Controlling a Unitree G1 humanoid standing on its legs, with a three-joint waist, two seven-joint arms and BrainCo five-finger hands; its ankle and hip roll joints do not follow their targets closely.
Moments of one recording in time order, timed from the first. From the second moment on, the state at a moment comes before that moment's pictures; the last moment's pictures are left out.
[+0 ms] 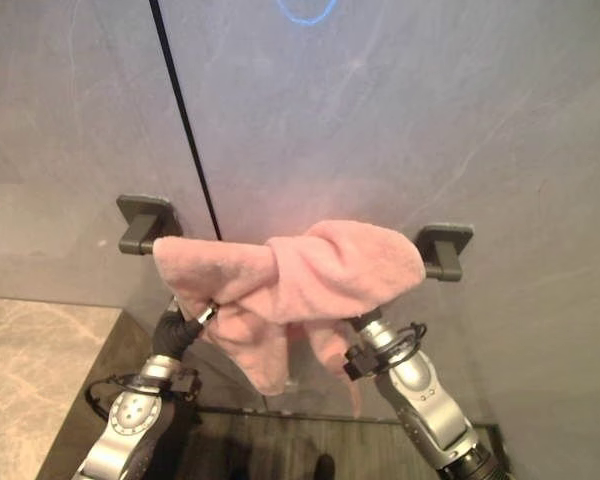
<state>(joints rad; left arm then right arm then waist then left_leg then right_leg) 0.15 0.39 -0.24 -0.10 -0.30 -0.28 0.16 -0.06 -0.46 0.43 -0.29 0.53 -0.18 0.04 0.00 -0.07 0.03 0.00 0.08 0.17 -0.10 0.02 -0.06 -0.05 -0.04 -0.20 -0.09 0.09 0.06</state>
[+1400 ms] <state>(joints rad) -0.04 0.19 -0.20 1.33 0.04 -0.05 0.15 -0.04 -0.28 0.19 1.37 0.10 -0.02 -0.10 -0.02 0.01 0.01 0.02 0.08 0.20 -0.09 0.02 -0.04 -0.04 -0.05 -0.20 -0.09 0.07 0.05</state>
